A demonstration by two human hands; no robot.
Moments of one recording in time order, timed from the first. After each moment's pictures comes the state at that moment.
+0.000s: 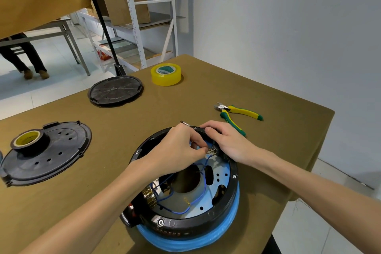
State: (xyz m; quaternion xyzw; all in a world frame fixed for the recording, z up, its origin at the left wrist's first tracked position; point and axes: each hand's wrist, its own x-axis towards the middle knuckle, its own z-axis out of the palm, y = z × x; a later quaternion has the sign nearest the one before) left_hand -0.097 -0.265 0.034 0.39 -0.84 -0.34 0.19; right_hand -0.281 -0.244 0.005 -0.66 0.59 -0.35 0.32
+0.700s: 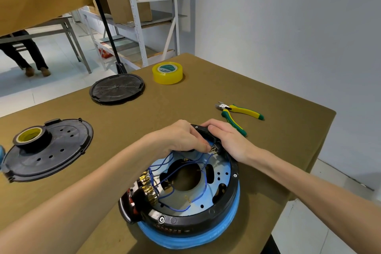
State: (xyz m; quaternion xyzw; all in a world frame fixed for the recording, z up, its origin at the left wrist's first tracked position) left_hand -0.112 -0.289 0.053 0.54 -0.70 -0.47 0.03; right_hand -0.278 -0.243 0.006 -0.61 0.57 -0.38 0.40
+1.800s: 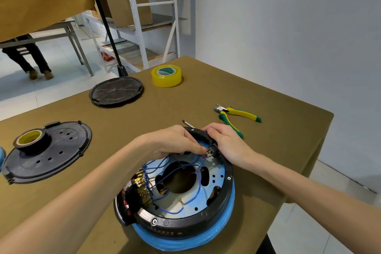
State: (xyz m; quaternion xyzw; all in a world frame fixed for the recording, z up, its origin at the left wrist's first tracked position) left_hand -0.106 -0.288 0.053 0.50 -0.67 -0.54 0.00; right_hand -0.281 -0.241 0.002 -0.59 0.61 -0.39 0.36
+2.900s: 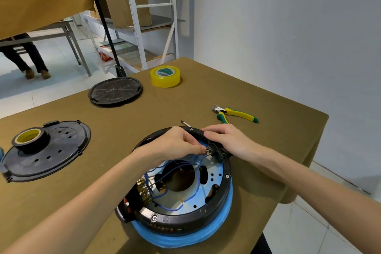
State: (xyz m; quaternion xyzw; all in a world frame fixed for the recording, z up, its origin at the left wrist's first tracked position) left_hand -0.106 -0.282 0.034 0.49 -0.72 -0.49 0.09; right_hand -0.296 -0.238 0.016 -0.62 0.59 -0.34 0.41
